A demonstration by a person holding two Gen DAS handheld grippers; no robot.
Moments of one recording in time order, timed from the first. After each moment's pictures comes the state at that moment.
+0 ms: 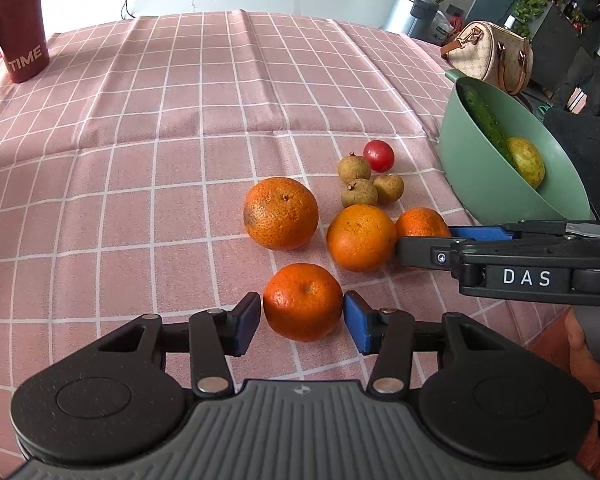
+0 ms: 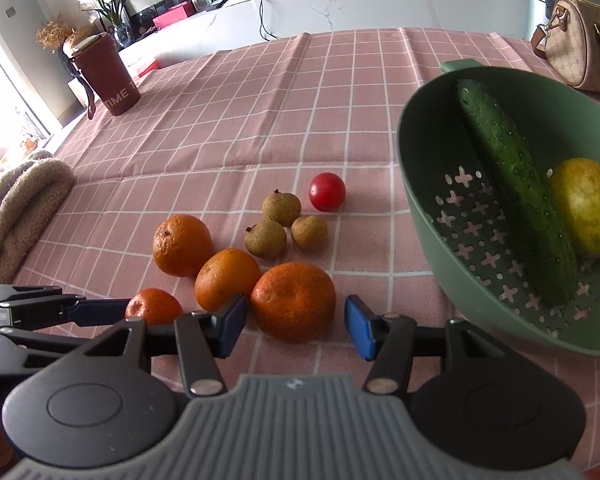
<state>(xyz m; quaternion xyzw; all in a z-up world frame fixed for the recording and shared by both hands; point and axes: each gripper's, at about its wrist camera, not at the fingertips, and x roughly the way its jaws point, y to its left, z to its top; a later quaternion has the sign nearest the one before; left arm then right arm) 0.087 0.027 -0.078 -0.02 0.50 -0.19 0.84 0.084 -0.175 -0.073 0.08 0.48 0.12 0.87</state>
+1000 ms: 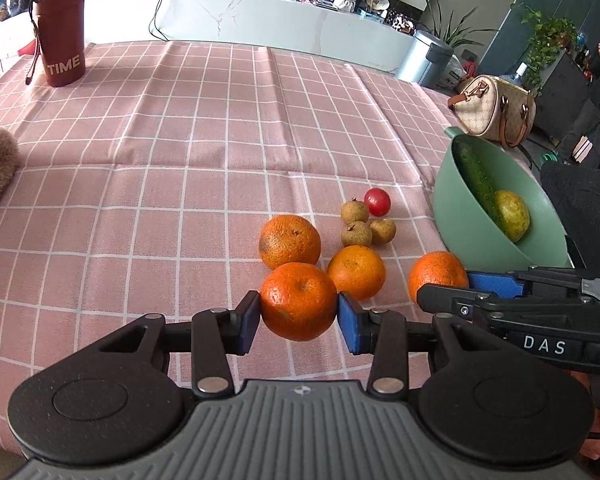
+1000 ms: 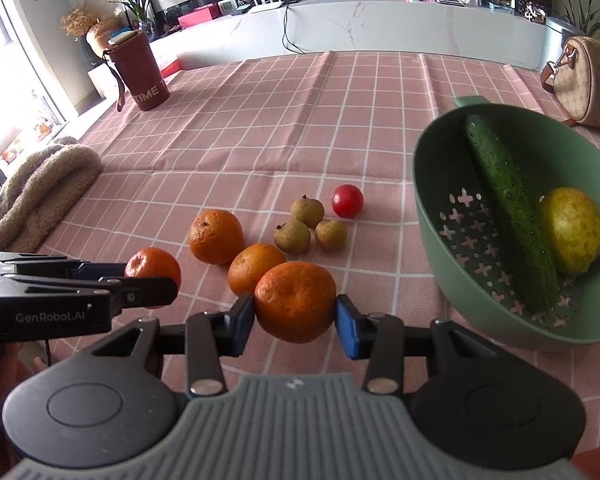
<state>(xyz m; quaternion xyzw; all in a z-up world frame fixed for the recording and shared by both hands) 0.069 0.040 -0.040 -0.07 0.46 -0.16 0.87 0.058 -0.168 -0.045 0.04 0.46 0.14 0.88</state>
